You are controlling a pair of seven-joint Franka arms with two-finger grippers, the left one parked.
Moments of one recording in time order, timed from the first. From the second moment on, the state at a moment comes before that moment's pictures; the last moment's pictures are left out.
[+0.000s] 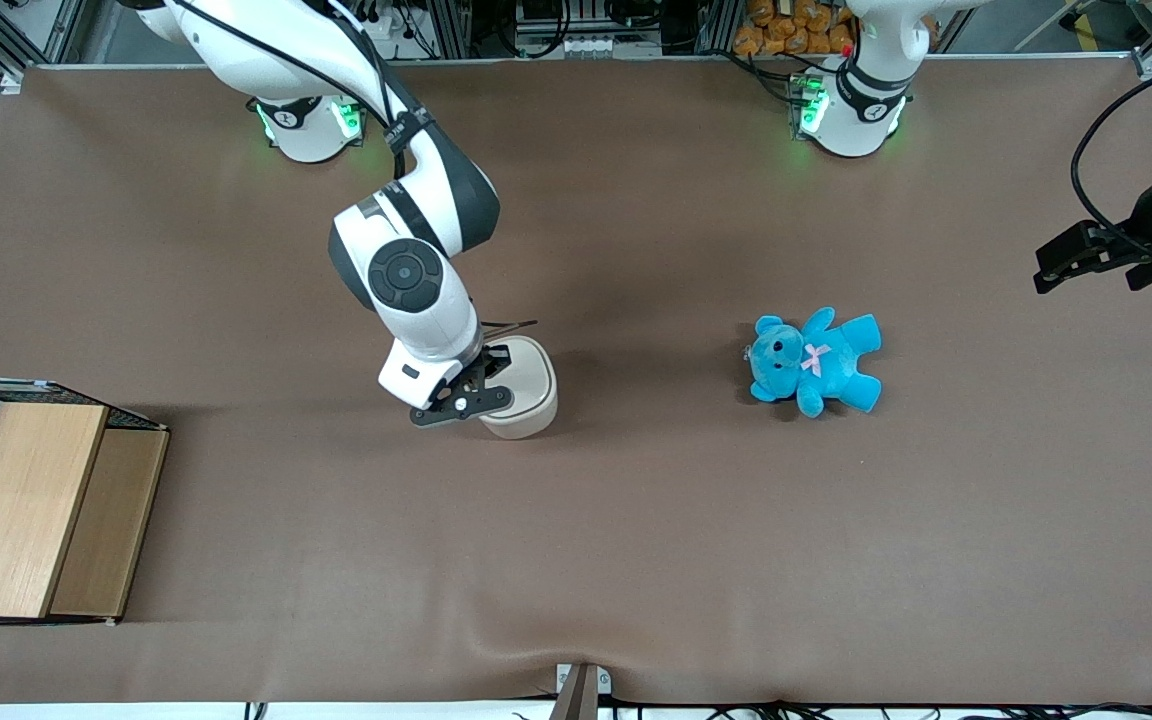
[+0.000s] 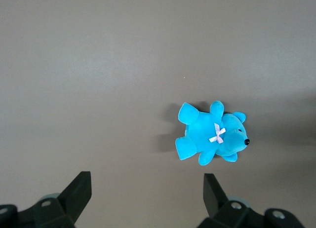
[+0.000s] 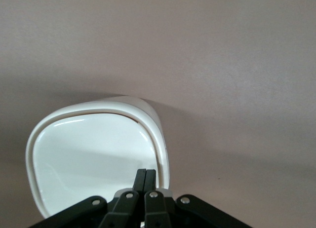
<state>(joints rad) 0.53 0.54 0.05 -1.56 -0.02 2.07 0.35</state>
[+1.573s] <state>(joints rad) 0.53 0.54 0.04 -1.54 -0.05 2.10 0.41</state>
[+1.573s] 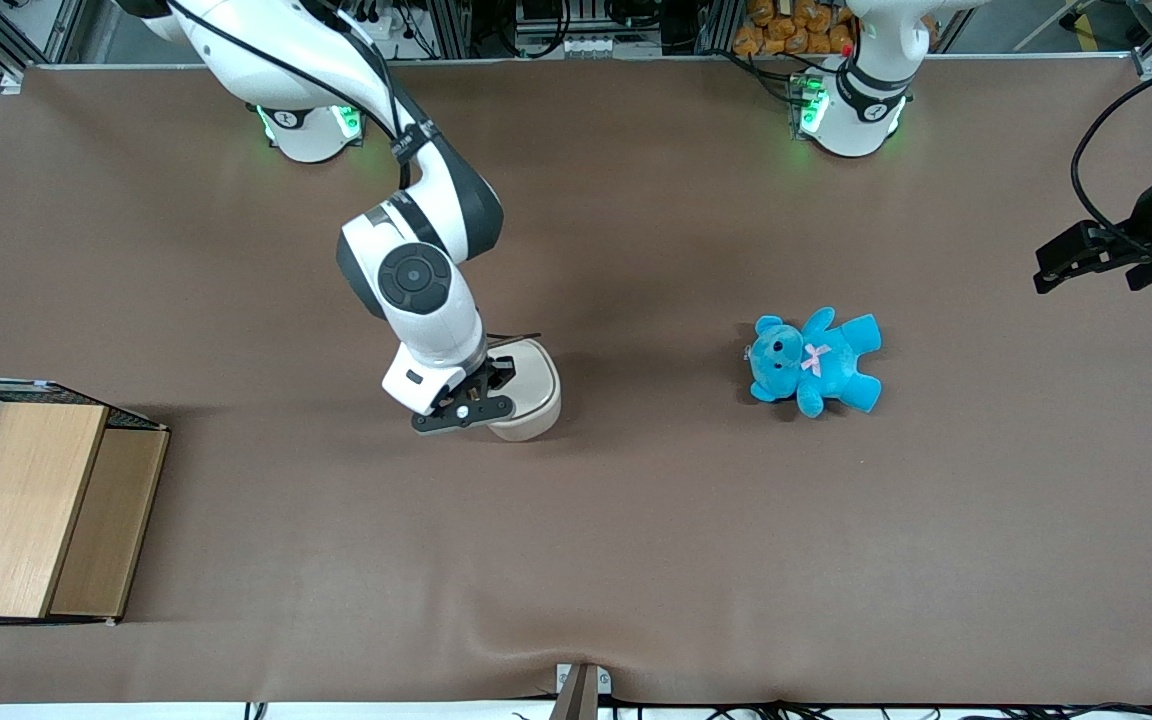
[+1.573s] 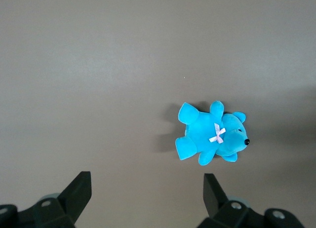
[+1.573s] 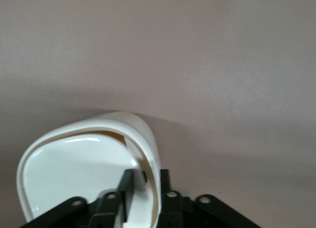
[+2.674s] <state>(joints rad) 0.28 0.02 -0.18 -1.46 0.04 1.59 0.04</state>
